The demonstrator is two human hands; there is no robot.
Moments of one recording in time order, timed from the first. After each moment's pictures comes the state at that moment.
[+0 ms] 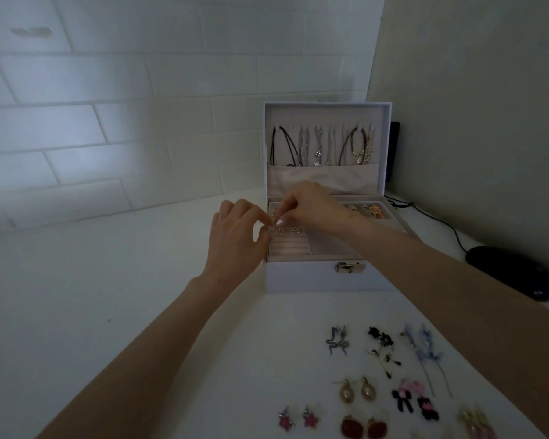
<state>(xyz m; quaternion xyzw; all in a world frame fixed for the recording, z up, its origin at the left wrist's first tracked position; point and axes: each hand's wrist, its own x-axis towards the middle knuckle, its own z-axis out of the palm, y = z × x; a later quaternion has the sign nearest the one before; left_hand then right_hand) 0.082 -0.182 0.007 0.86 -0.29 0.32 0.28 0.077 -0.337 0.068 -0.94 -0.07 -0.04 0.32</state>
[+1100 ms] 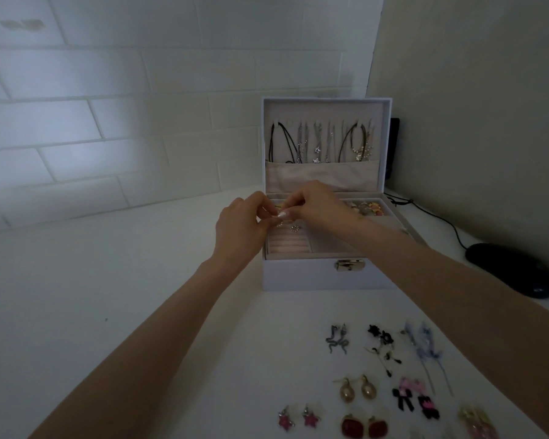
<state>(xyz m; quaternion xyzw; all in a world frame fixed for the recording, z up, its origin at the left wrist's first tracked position) 0.090 -0.198 0.022 0.88 -0.22 0.18 0.39 0.078 -0.347 0.058 -0.93 -0.06 -0.08 0.35</state>
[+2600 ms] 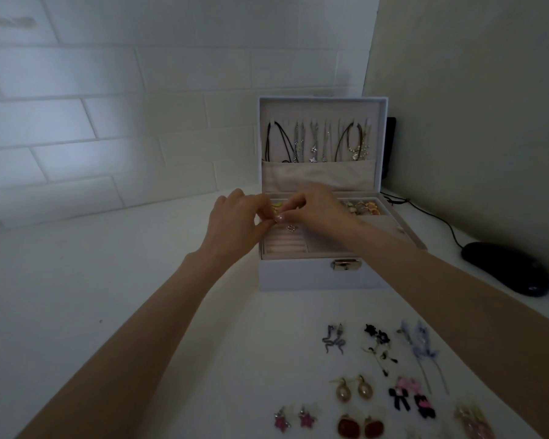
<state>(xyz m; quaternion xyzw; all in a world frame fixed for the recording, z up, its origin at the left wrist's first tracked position) 0.090 -0.190 0.033 0.90 -0.30 0.23 0.22 0.071 -0.350 0.051 -0.91 -0.04 -0.10 0.39</state>
